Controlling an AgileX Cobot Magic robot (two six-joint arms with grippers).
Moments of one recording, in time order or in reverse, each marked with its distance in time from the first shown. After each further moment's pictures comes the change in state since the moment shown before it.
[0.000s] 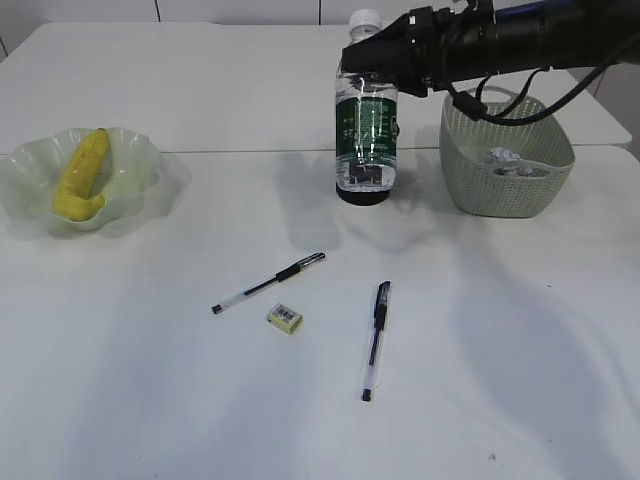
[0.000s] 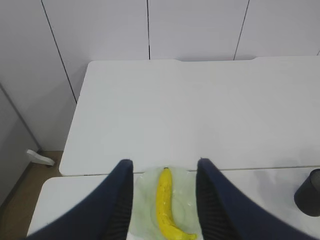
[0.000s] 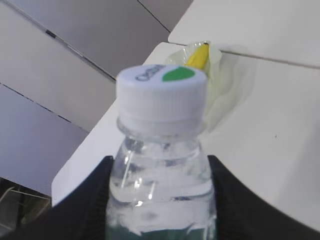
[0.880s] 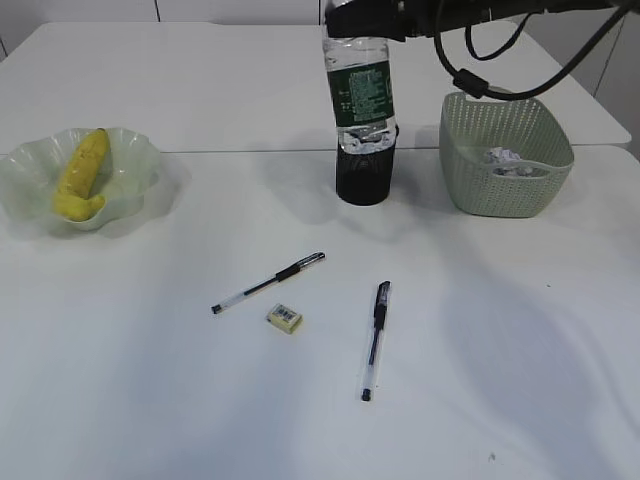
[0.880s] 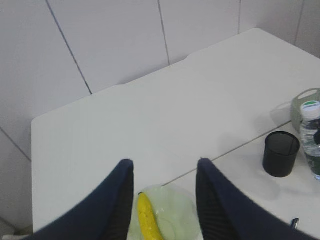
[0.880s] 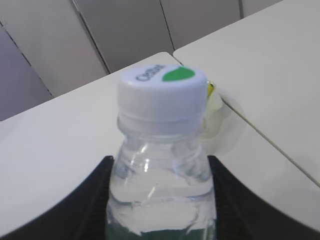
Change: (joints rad) left arm 0.000 0.000 0.000 -0.284 0.000 0.402; right arm 0.041 0.004 -0.211 -0.105 0.008 -0.277
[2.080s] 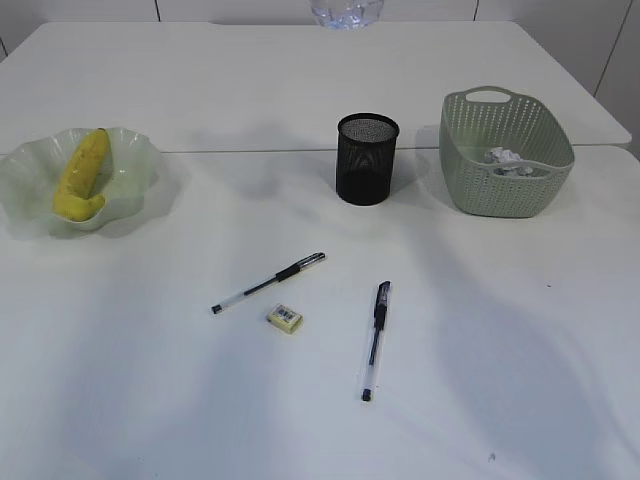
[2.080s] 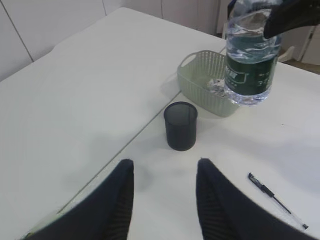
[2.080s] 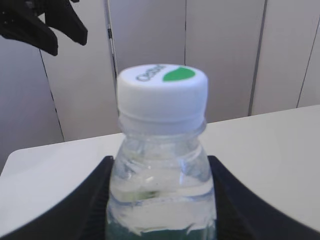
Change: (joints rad) left arm 0.000 0.057 0.430 -0.457 -0.073 0.512; right arm 0.040 -0.166 -0.136 0.059 0.044 -0.010
